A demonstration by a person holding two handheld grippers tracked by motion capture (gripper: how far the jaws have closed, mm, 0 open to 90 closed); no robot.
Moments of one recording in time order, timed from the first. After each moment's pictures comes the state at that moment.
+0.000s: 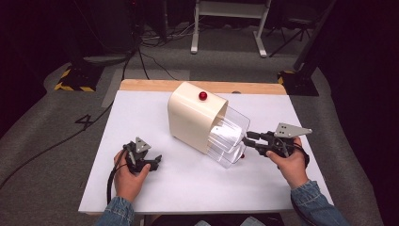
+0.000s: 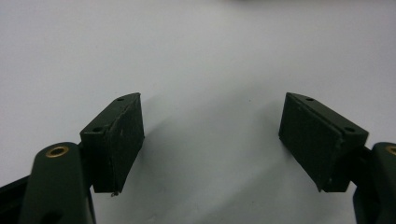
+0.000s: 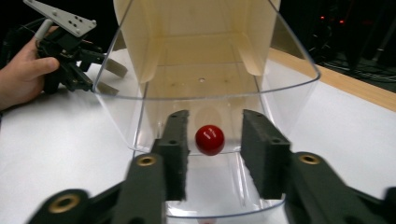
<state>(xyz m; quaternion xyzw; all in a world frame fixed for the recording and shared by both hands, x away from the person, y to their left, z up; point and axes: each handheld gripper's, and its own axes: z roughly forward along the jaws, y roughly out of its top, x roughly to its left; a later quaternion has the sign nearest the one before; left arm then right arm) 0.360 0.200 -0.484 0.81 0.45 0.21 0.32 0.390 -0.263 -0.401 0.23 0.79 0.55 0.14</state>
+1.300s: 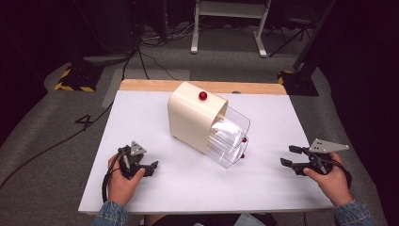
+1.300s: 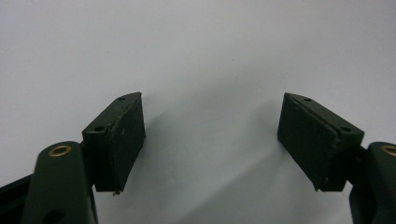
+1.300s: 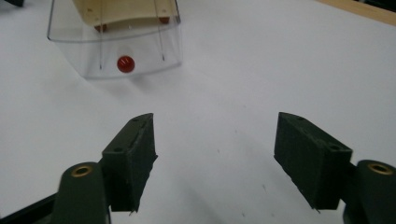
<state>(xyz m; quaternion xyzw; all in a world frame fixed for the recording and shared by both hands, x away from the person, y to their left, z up) 0.342 0.213 -0.479 0.82 0.45 0.17 0.32 0.358 -0.379 -0.428 0.32 0.83 0.43 0.16</state>
